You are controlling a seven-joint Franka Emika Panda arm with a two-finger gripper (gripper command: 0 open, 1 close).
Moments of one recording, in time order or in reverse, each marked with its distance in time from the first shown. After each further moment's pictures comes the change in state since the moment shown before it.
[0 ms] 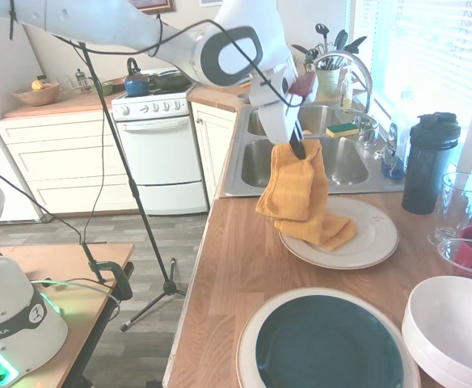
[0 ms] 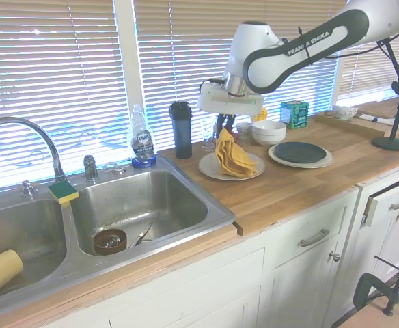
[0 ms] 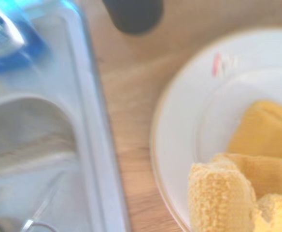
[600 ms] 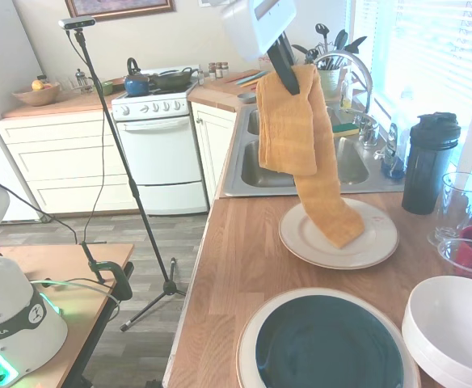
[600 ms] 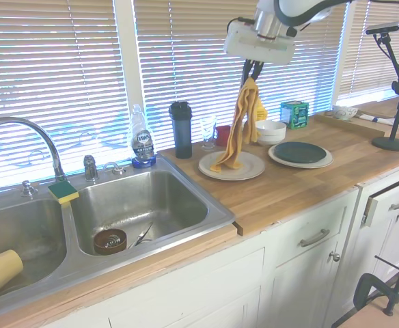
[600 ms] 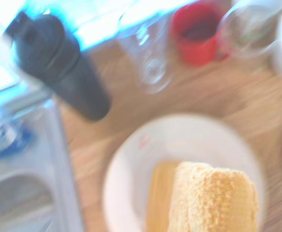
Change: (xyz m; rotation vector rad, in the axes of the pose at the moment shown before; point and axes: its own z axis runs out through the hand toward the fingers) arm 0.093 0.021 -0.172 0.039 0.075 0.126
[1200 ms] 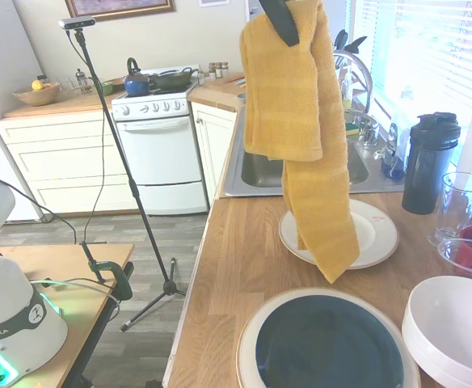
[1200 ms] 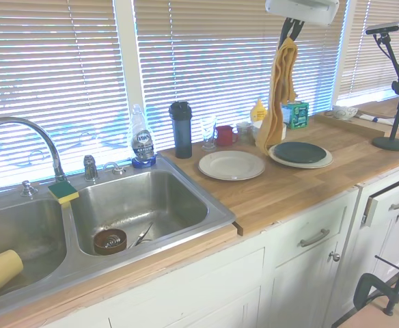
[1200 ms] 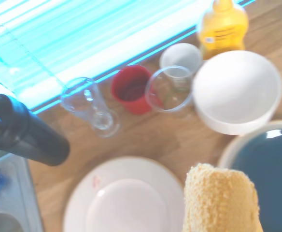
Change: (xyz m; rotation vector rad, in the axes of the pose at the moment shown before) arm 0.111 0.032 -0.091 0.009 0.002 0.063
